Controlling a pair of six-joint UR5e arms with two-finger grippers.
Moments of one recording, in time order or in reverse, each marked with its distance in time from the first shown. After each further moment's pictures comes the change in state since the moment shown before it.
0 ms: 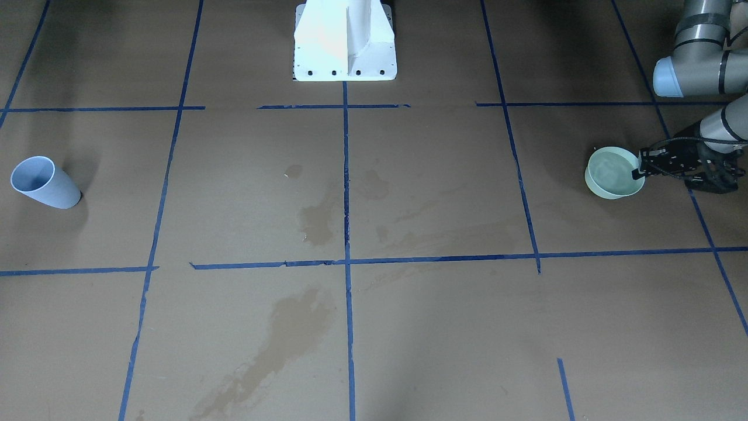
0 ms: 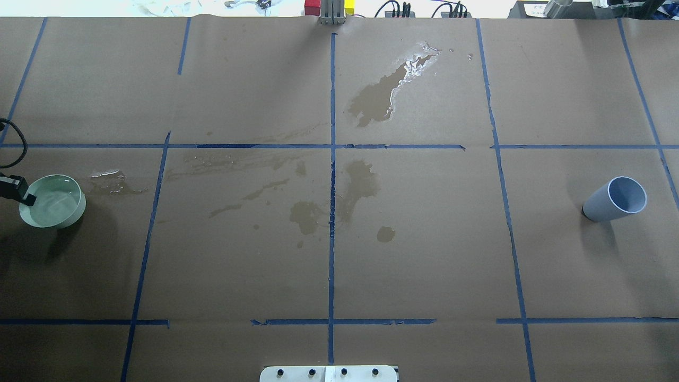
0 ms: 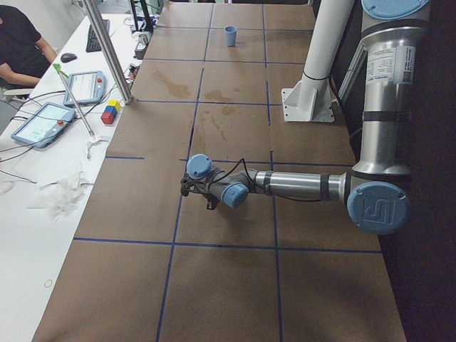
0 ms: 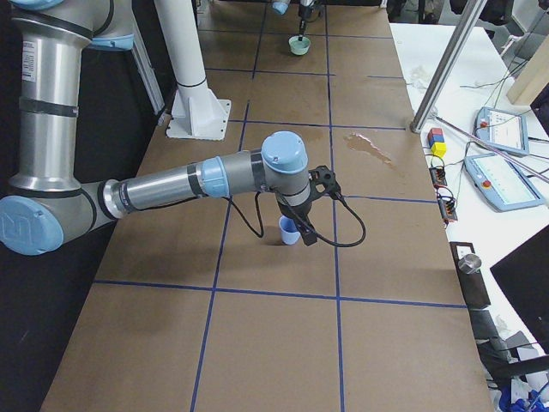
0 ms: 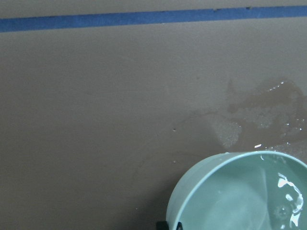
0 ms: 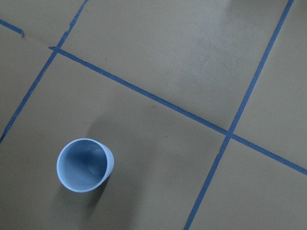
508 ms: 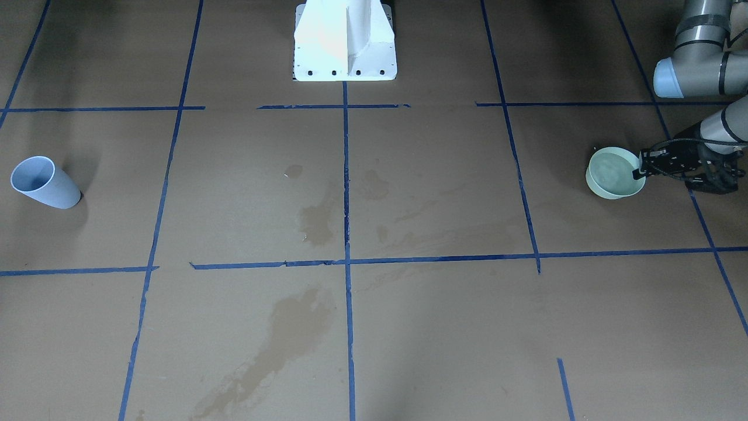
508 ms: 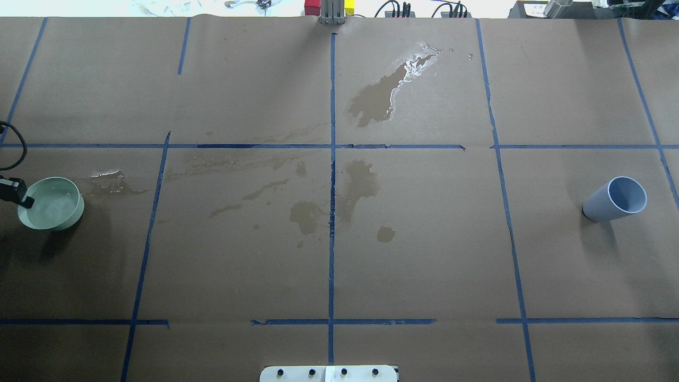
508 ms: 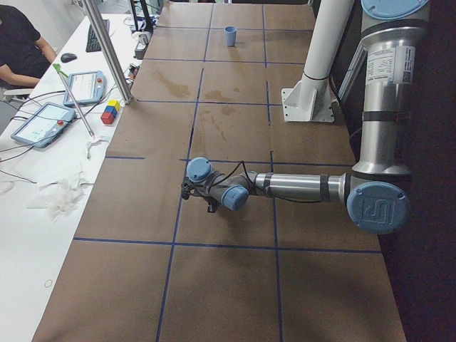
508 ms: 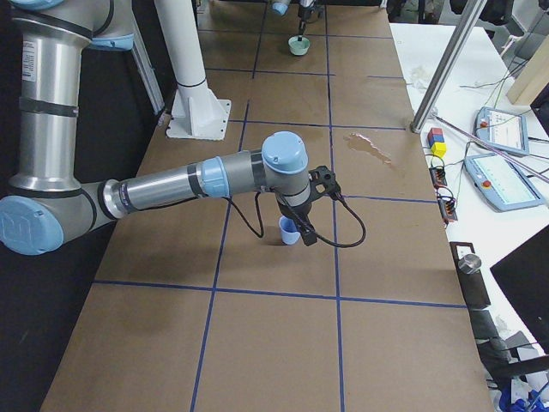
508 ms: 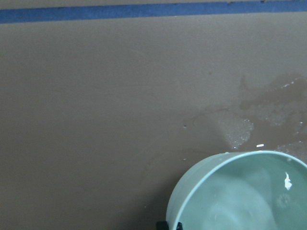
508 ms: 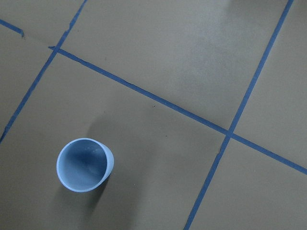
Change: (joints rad) left arm 0.002 -0.001 0.021 -0.001 0.001 0.000; right arm 0.000 0.000 -0.001 -0.001 0.000 0.000
